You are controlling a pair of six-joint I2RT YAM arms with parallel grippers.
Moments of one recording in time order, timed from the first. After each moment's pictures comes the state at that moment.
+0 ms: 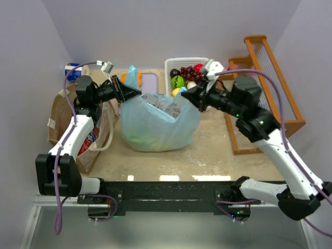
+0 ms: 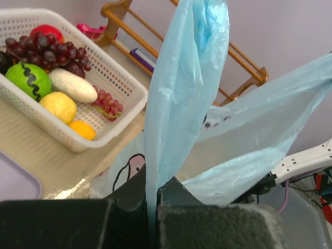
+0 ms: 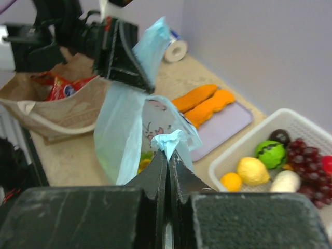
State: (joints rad) left arm -0.05 1.33 1.00 0.38 1.04 -0.63; right arm 0.61 1.09 1.45 -0.40 -0.31 -0.04
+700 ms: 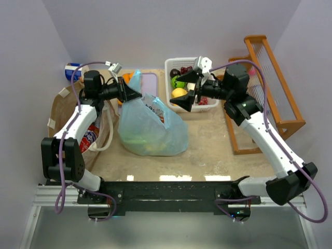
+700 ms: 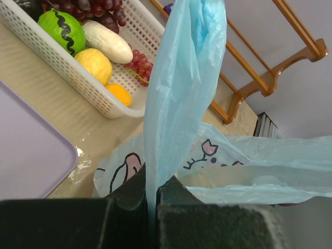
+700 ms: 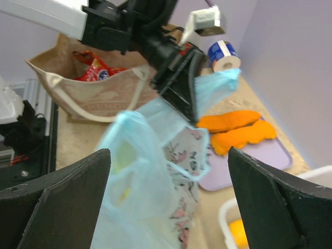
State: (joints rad) left arm -0.05 1.52 1.13 0.06 1.01 -0.34; right arm 0.51 1.29 1.39 -0.15 -0.76 -0.12
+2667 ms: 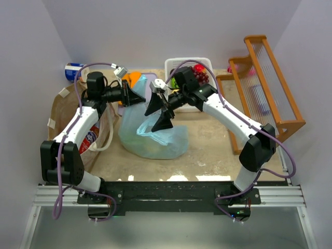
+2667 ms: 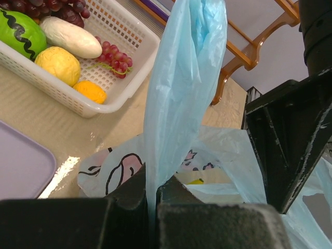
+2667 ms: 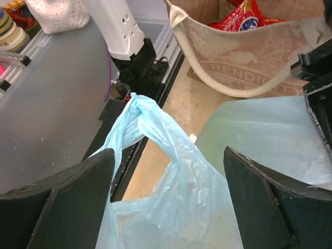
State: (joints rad) left arm -0.09 1.48 1.11 0.02 1.10 -0.22; right arm 0.67 1.74 1.68 -0.60 -1.22 -0.46
